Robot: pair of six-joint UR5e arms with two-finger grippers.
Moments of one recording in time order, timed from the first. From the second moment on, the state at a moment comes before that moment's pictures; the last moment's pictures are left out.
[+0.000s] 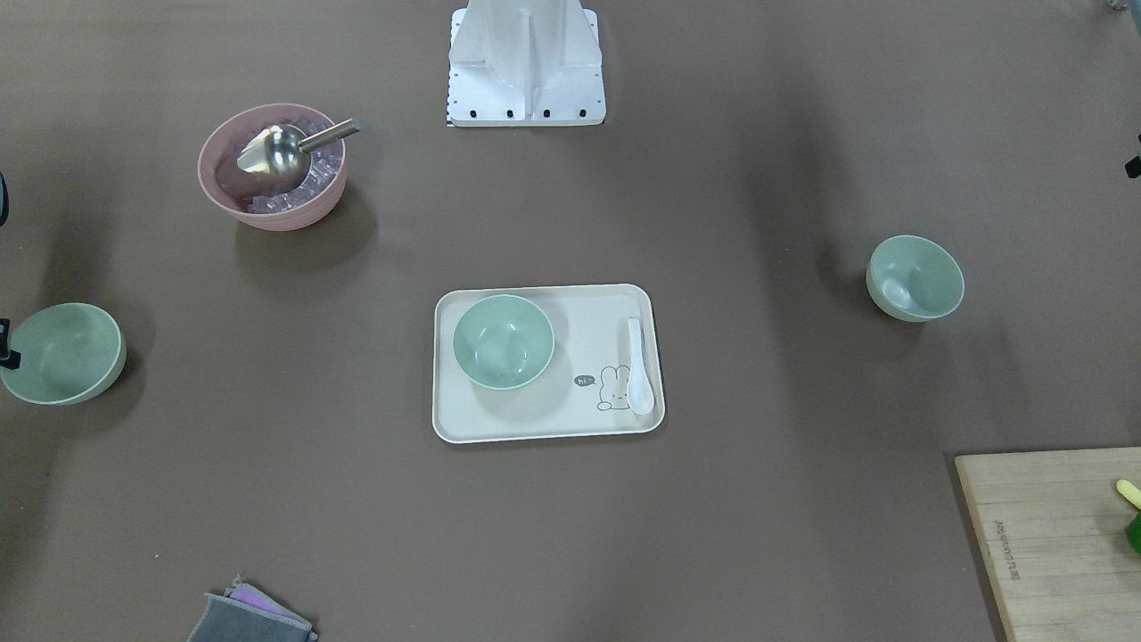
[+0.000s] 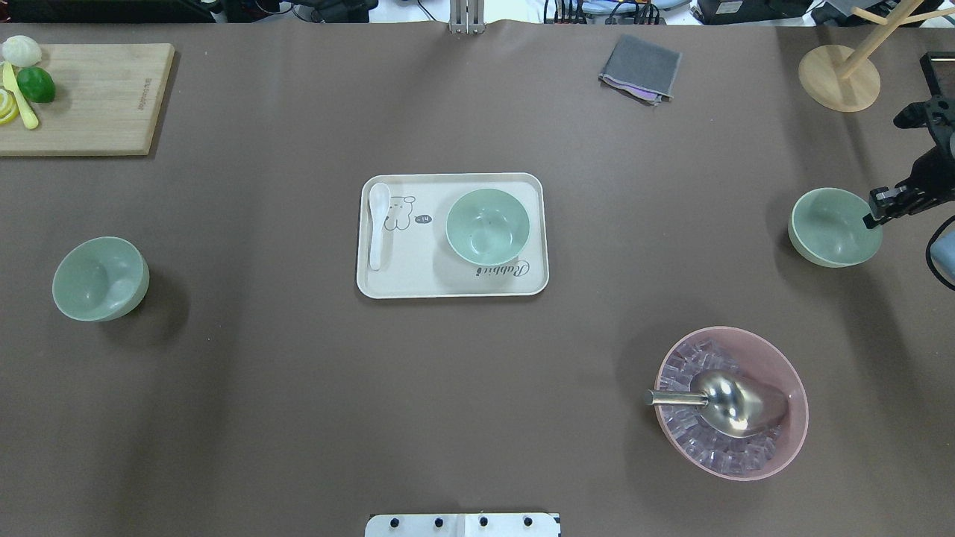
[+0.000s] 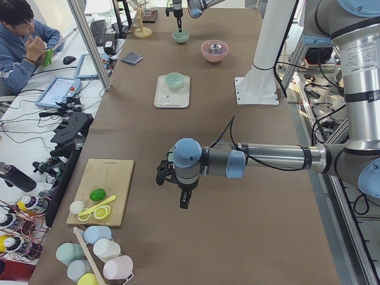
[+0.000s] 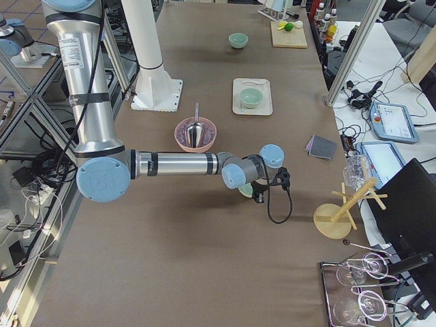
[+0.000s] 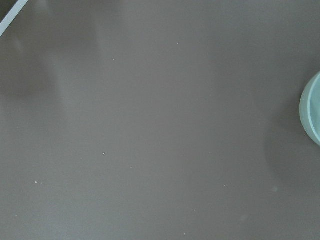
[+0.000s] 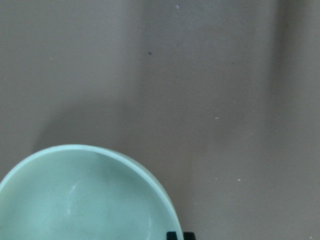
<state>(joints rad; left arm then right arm) -1.50 -1.34 -1.82 -1.66 -2.40 -0.02 1.20 -1.43 1.43 -1.23 2.35 0.36</state>
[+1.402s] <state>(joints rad) -1.07 -1.50 -1.60 -2.14 -2.39 -0.77 0.79 -1.14 1.74 -1.24 2.24 1.37</state>
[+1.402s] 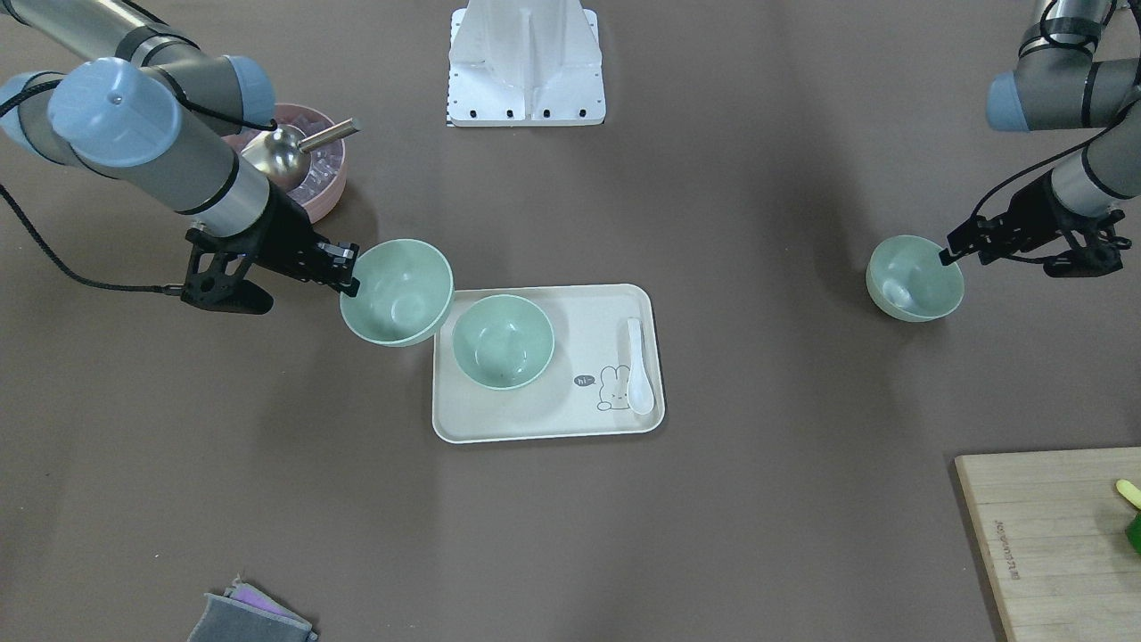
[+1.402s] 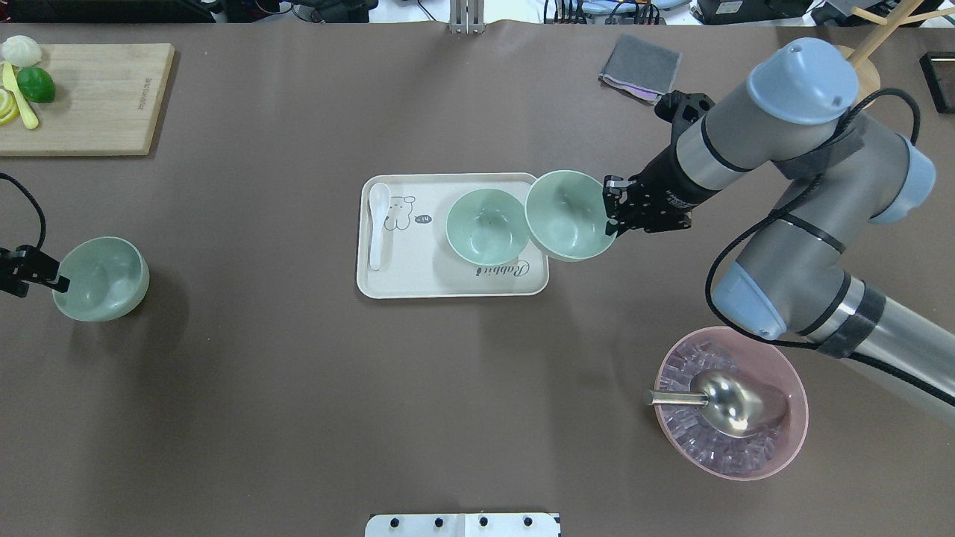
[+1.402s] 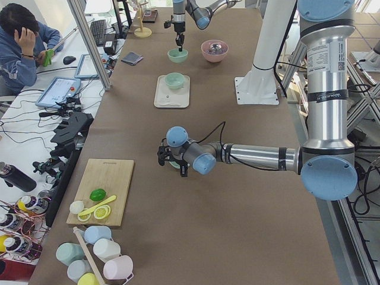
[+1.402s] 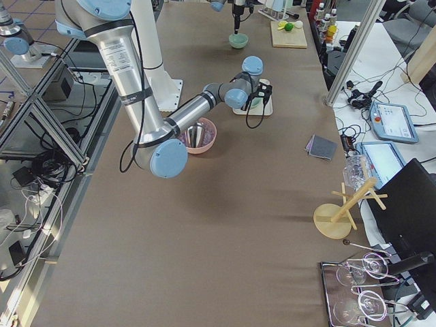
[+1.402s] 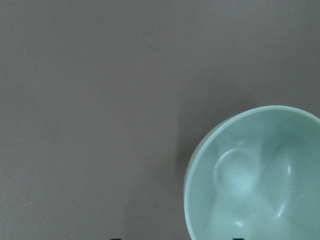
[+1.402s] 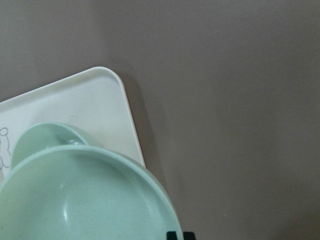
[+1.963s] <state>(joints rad) -1.06 -1.53 -1.56 -2.16 -2.39 -0.79 0.69 -1.06 1.72 -1.24 2.14 1.46</state>
